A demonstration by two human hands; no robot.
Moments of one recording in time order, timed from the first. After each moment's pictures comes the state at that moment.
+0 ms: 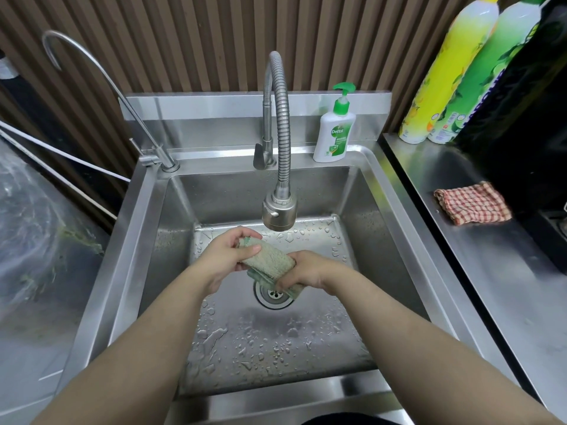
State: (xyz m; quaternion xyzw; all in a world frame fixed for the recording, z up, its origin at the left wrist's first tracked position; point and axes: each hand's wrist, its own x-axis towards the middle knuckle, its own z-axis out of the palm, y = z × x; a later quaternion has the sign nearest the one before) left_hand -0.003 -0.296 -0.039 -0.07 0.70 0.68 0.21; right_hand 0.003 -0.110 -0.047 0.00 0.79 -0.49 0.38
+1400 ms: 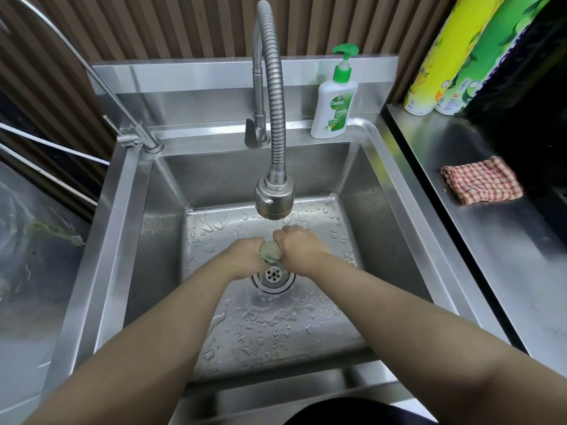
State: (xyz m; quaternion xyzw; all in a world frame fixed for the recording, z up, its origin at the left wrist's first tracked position) left_hand -0.021 -0.267 -0.085 0.04 0.90 0.28 0.34; right_hand -0.018 -0.127 -0.070 -0.17 0.96 -0.03 0.20
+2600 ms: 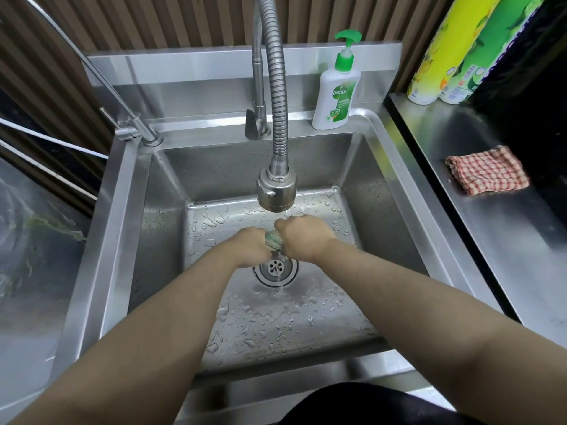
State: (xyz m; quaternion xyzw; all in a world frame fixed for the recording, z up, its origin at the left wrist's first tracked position) left_hand -0.027 -0.259 -0.081 0.04 0.91 0.26 0.33; right_hand -0.025 -0.122 -0.064 -0.20 0.97 -0.02 0.17
